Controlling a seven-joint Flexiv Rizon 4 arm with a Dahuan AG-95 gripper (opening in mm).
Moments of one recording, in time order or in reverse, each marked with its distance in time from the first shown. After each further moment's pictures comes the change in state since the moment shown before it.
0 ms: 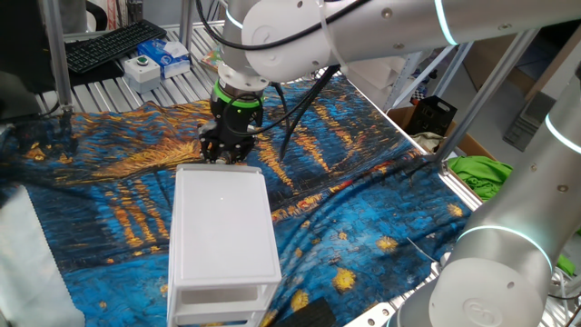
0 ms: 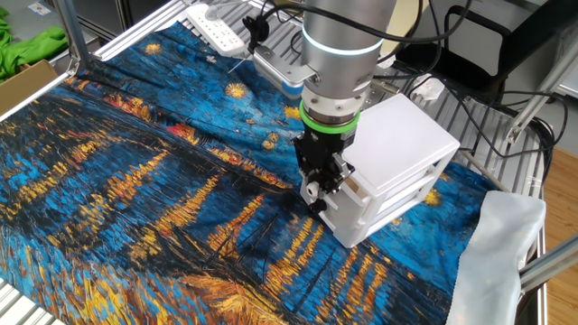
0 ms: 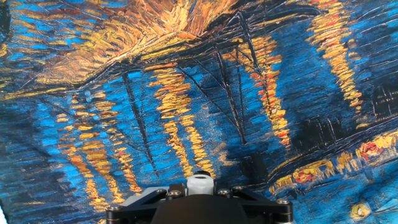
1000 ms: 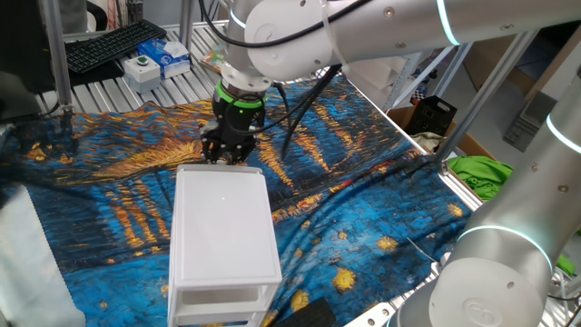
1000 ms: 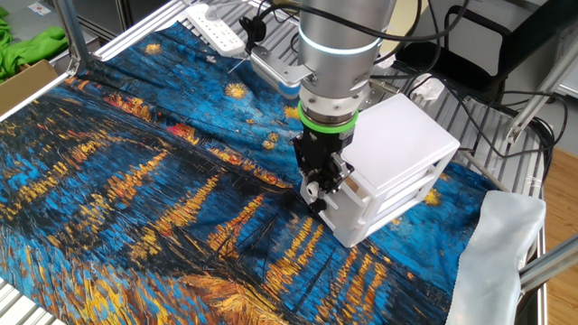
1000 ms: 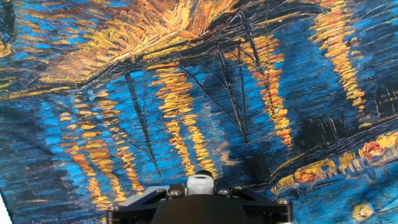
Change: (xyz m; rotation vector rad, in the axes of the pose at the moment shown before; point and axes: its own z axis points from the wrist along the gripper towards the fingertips) arm 0.000 0.000 0.001 -0.008 0.015 0.007
